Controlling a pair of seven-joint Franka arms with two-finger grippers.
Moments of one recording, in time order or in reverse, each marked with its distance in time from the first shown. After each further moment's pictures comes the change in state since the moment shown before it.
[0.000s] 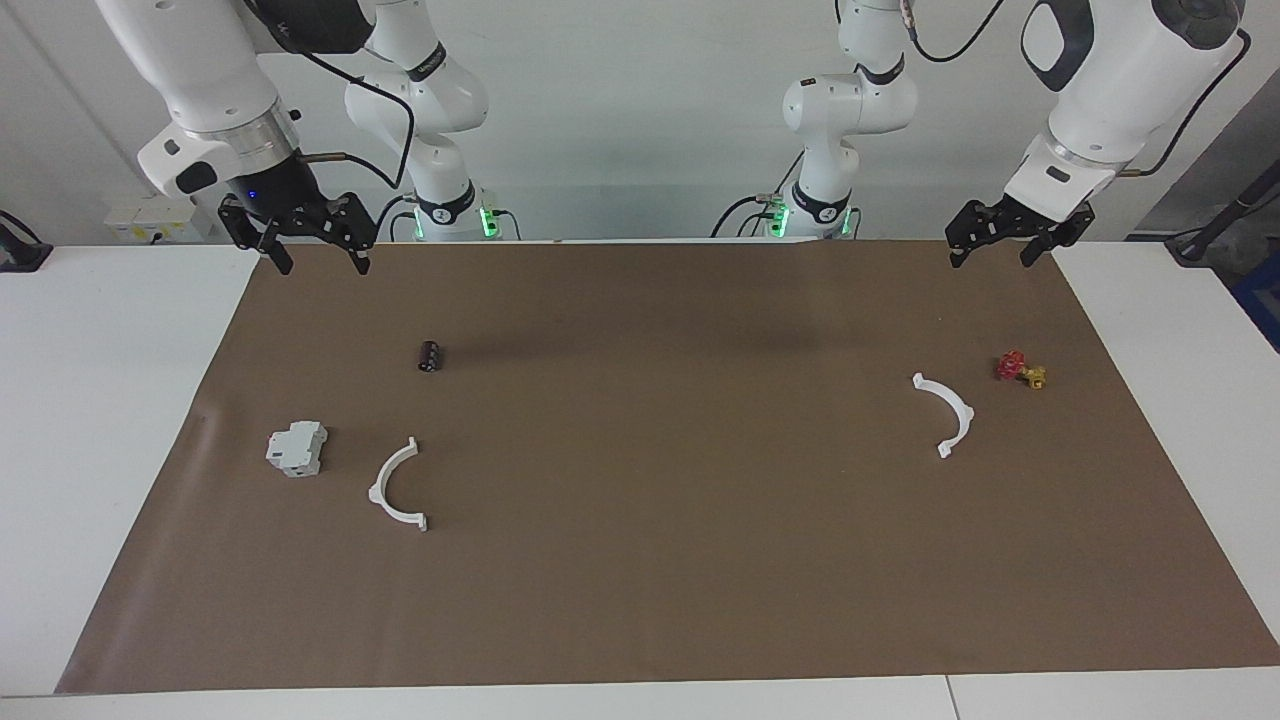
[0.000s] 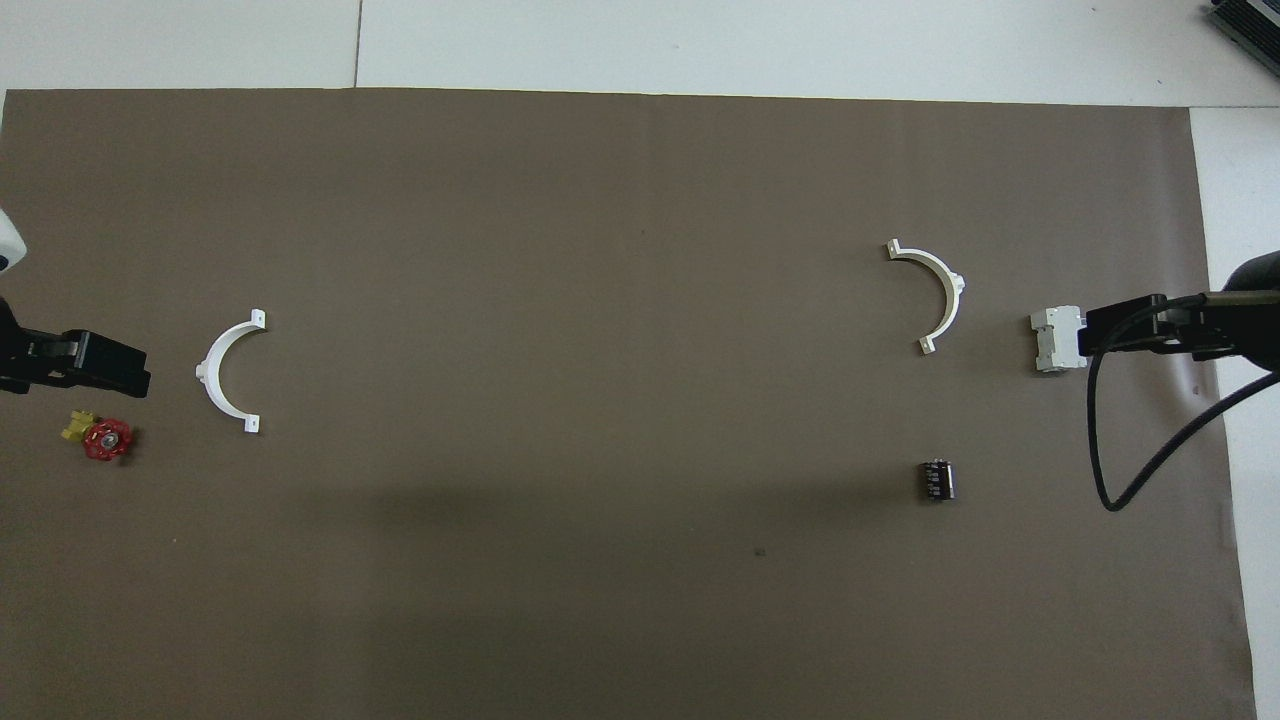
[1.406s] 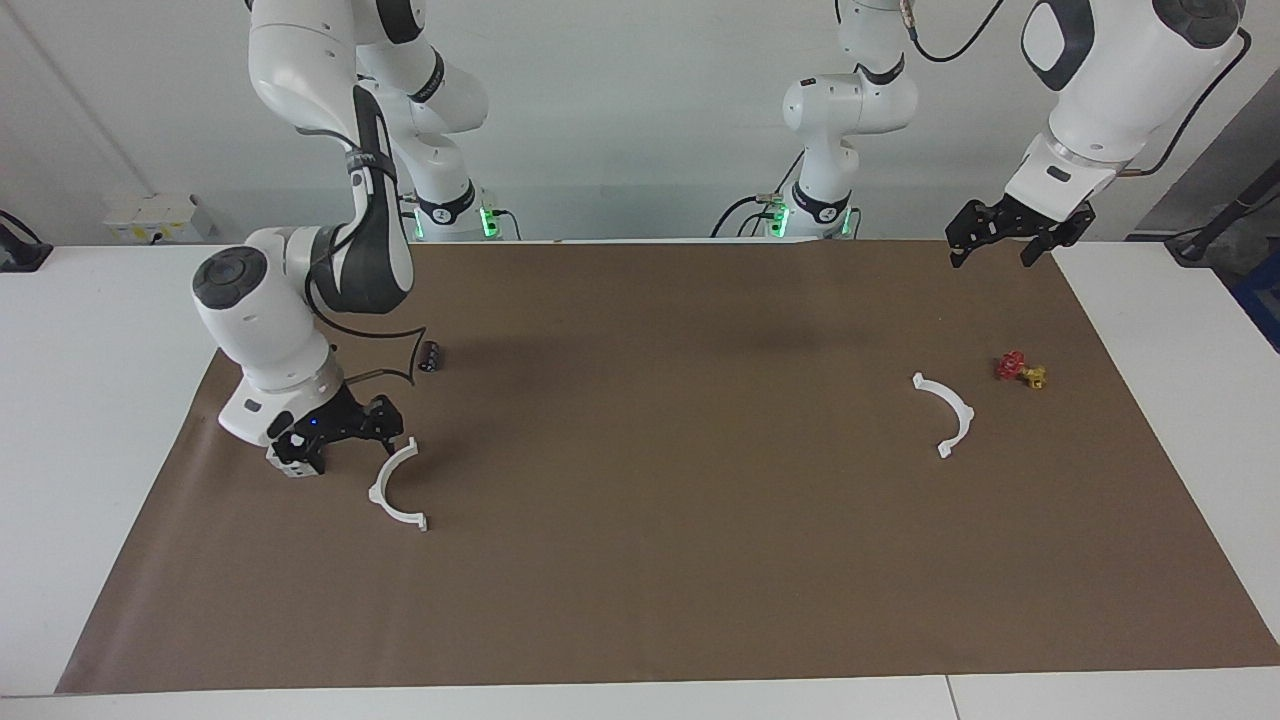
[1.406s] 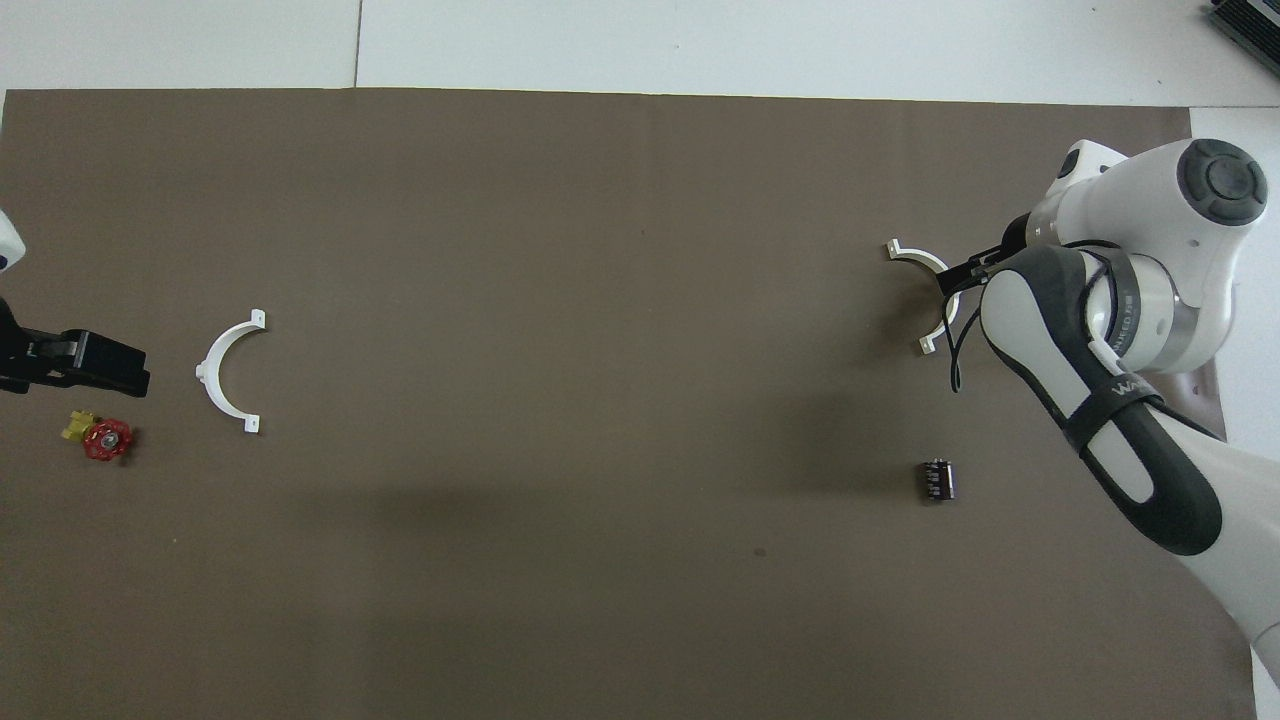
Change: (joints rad) left arm 0.000 0.000 0.000 0.001 0.000 0.000 0.000; right arm -0.050 0.513 0.002 -0.089 0.064 0.695 -0.556
